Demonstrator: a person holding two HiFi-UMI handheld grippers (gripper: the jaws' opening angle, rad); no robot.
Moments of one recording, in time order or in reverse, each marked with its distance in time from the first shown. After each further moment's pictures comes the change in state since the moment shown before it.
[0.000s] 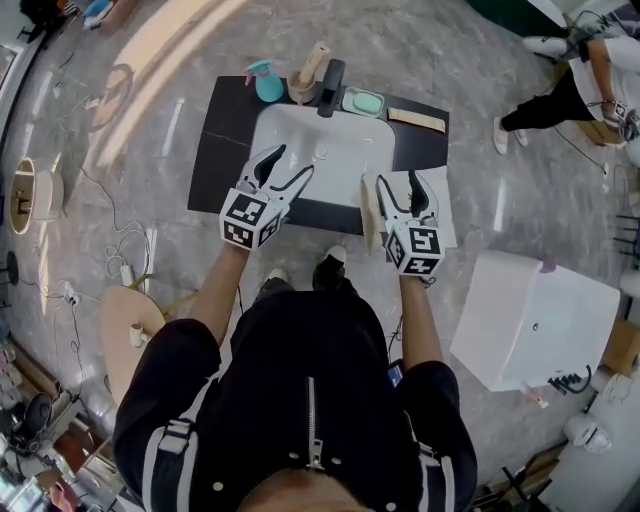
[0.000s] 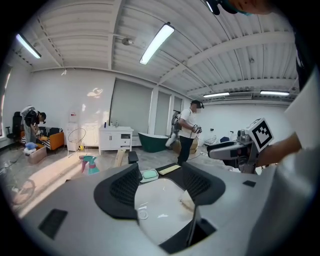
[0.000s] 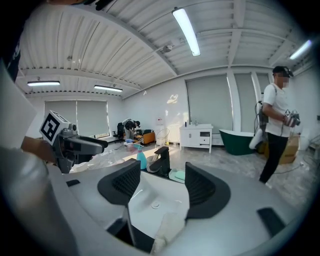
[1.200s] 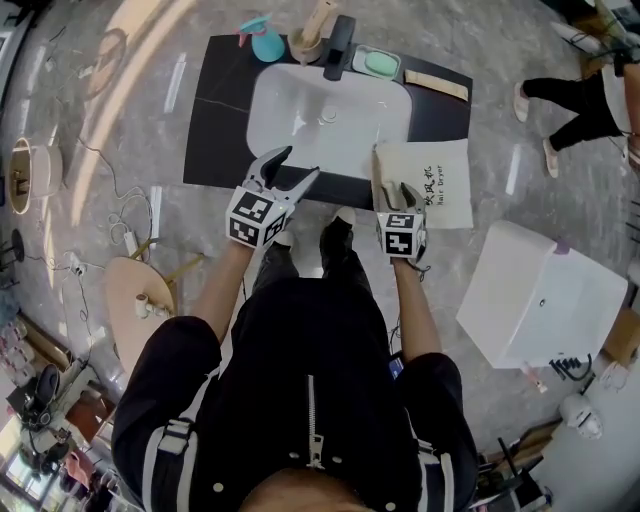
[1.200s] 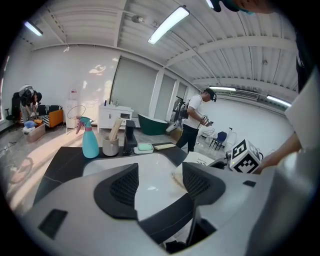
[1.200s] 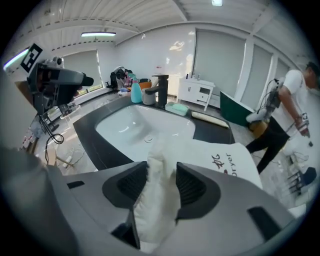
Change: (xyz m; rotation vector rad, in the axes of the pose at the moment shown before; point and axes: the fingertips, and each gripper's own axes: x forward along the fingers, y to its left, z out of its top) left arm 0.001 -0.014 -0.096 -0.122 0.185 -0.025; right arm 0.008 -0.003 -0.208 -0.085 0.582 -0.073
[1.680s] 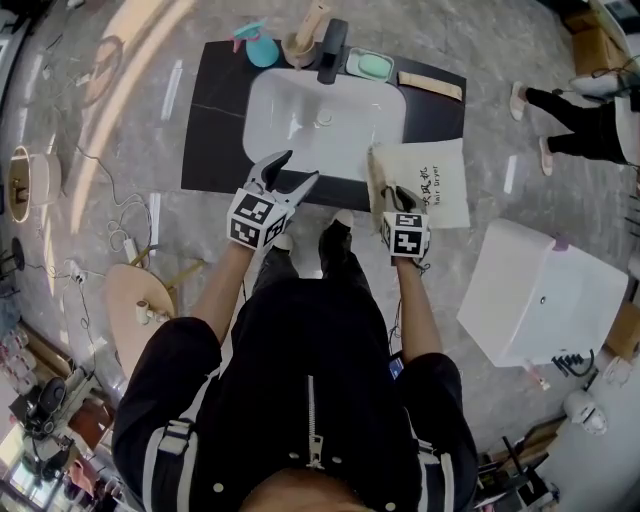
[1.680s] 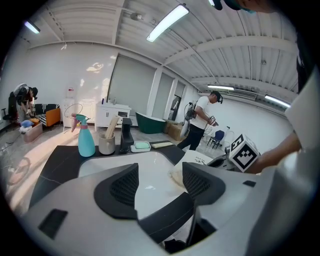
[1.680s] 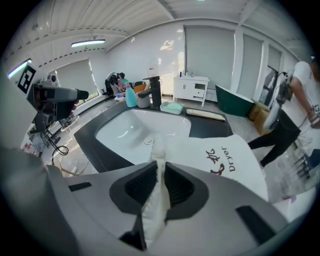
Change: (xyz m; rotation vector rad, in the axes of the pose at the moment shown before) left arm 0.005 -0.006 -0.005 0.004 0.019 -0.026; right arm -0.006 -0.014 -0.004 0.102 -0.004 0.025
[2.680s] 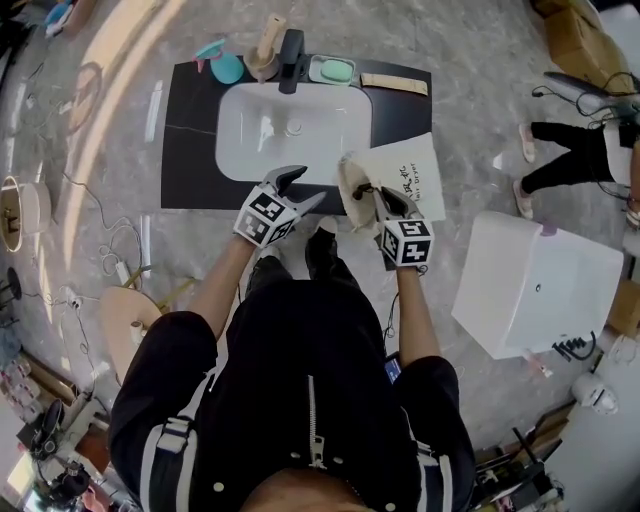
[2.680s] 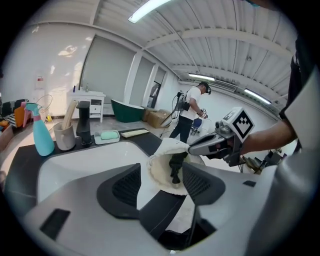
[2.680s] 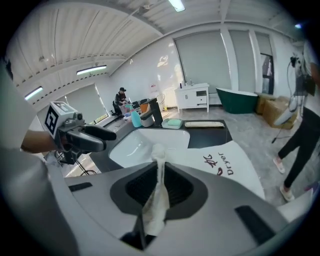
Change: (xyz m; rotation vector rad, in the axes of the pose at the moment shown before) left arm 0.066 -0.075 -0.029 0.077 0.168 -0.243; right arm -0.044 -0.025 0.020 0.110 -0.157 0.164
